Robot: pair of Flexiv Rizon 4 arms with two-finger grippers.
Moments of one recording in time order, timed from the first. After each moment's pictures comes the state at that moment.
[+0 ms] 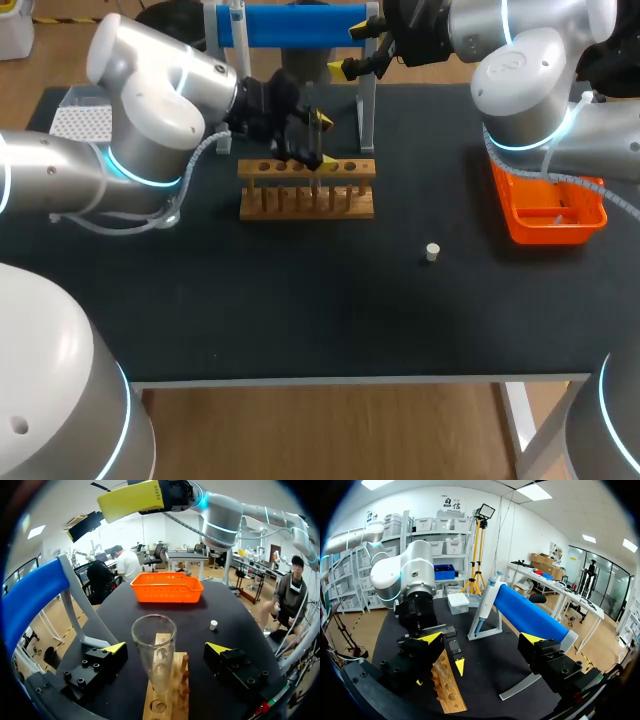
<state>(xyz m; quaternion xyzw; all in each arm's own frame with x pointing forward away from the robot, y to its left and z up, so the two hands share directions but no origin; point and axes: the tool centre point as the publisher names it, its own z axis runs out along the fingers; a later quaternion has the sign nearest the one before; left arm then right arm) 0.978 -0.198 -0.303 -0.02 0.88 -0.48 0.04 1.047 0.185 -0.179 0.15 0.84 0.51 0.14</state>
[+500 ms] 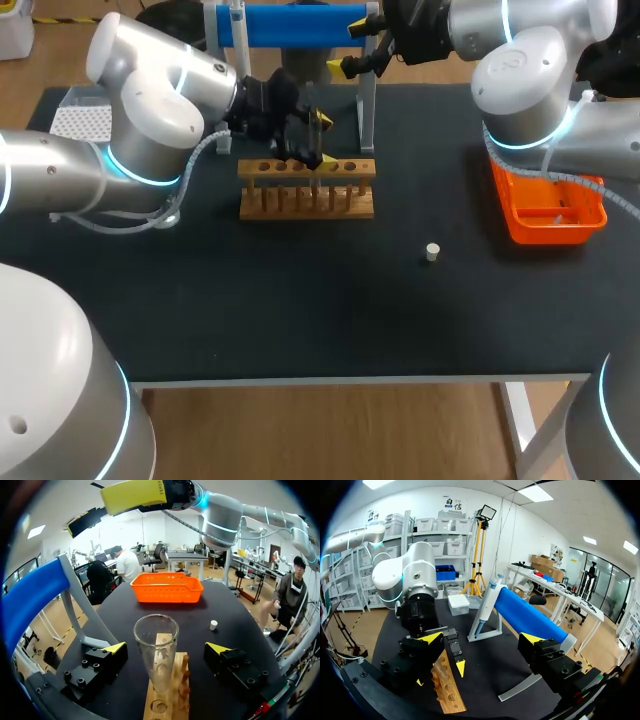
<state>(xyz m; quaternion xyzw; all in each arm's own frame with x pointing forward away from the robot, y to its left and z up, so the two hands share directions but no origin) 0.979 -0.198 -0.303 -0.02 0.88 -0.48 0.04 1.046 0.185 -0.173 0.14 0.83 0.51 0.15</state>
